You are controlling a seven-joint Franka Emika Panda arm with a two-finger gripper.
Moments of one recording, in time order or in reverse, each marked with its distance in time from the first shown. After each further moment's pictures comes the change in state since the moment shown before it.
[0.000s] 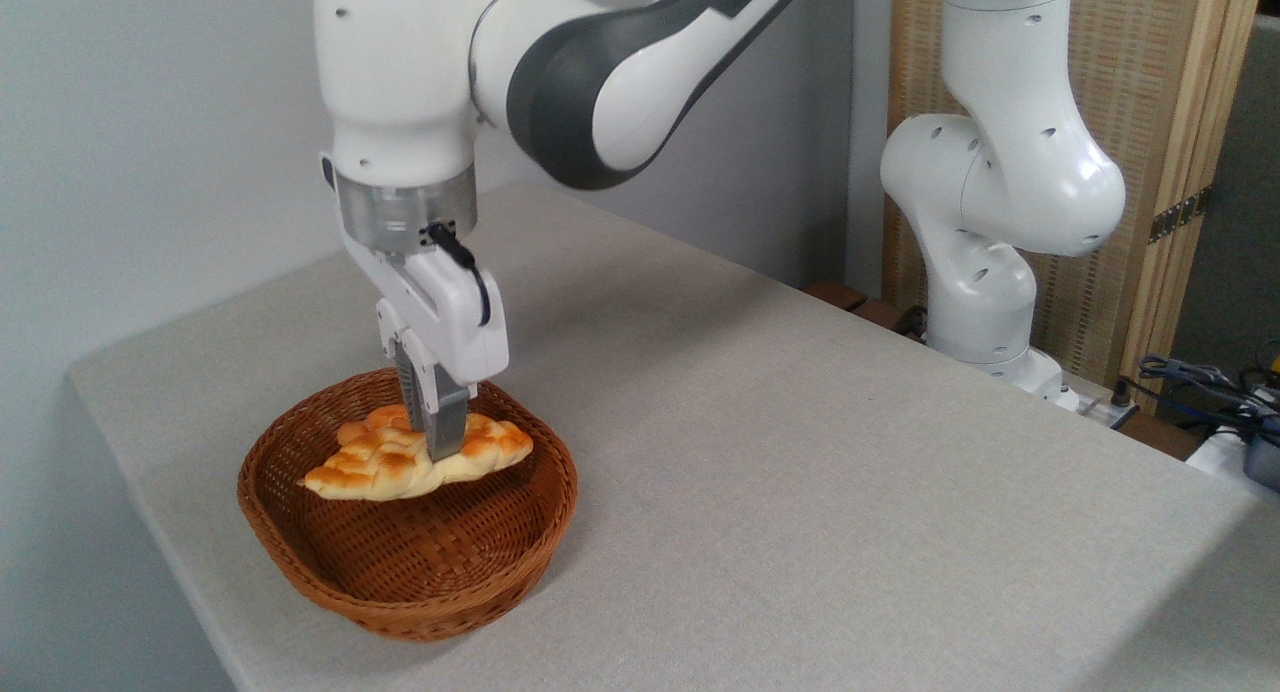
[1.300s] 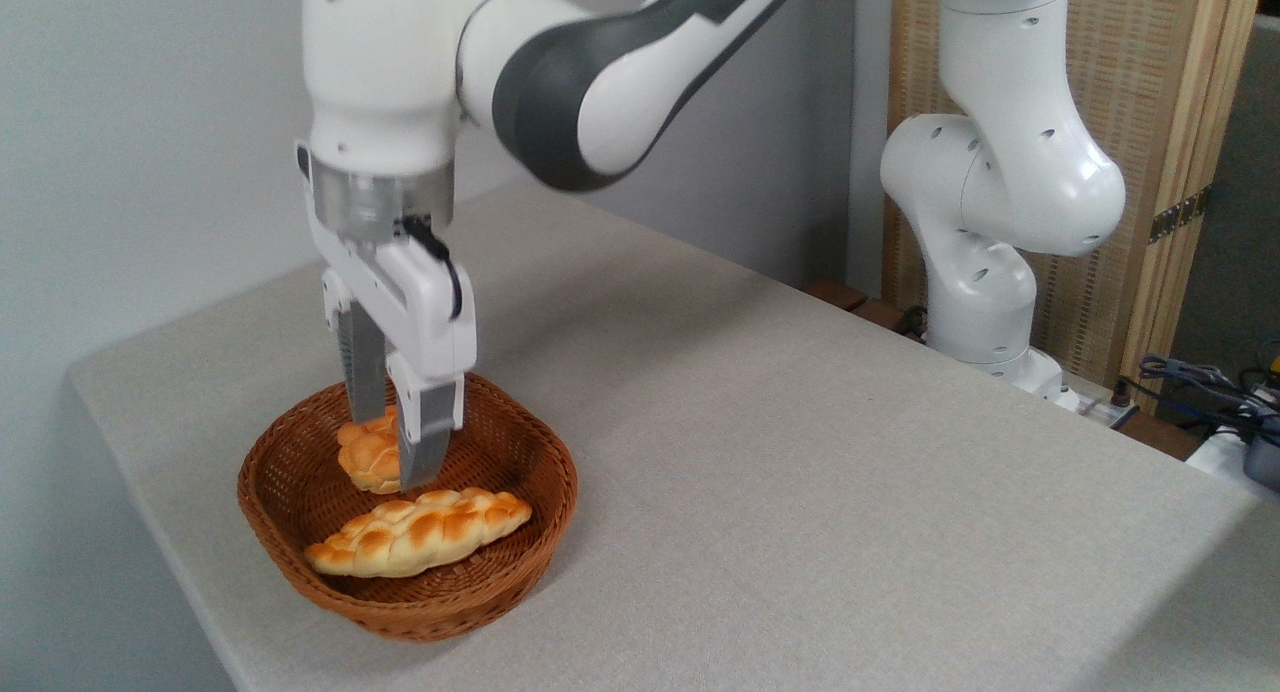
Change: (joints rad) arm 0.005 0.002 -0.004 0.034 0.000 0.076 -0.003
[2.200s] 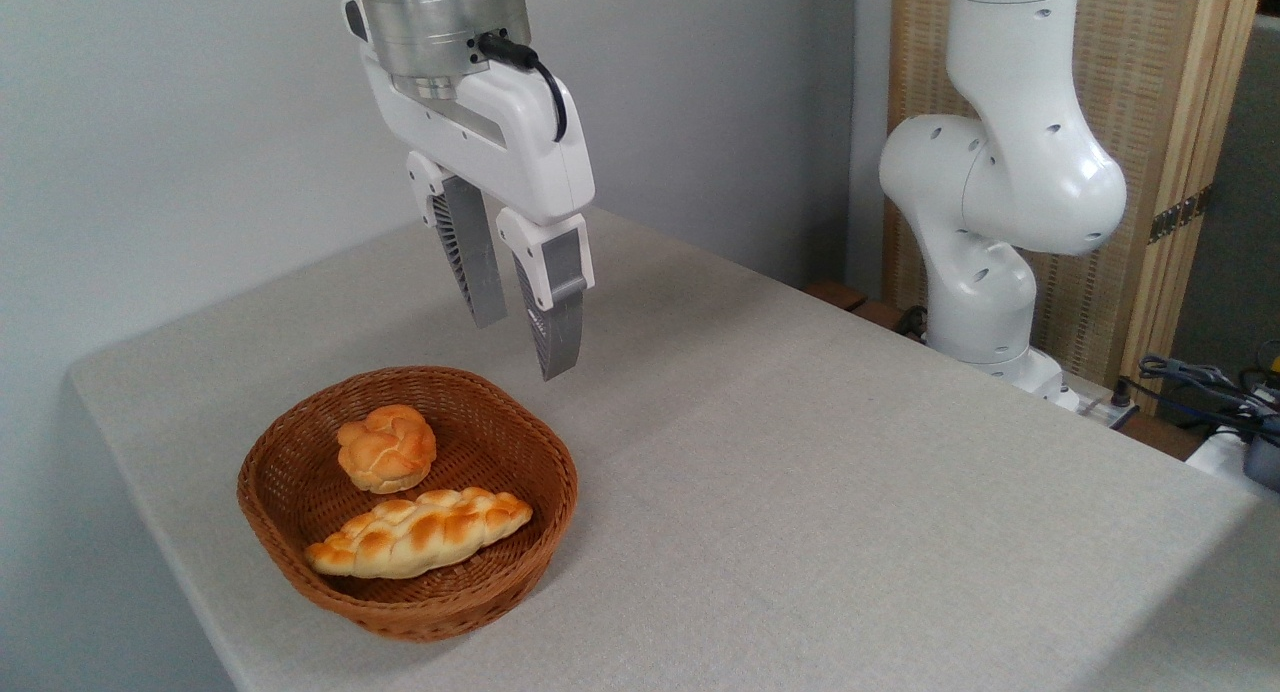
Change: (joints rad) arm 0.024 -0.068 0.075 0.215 0.112 -0.517 0.001
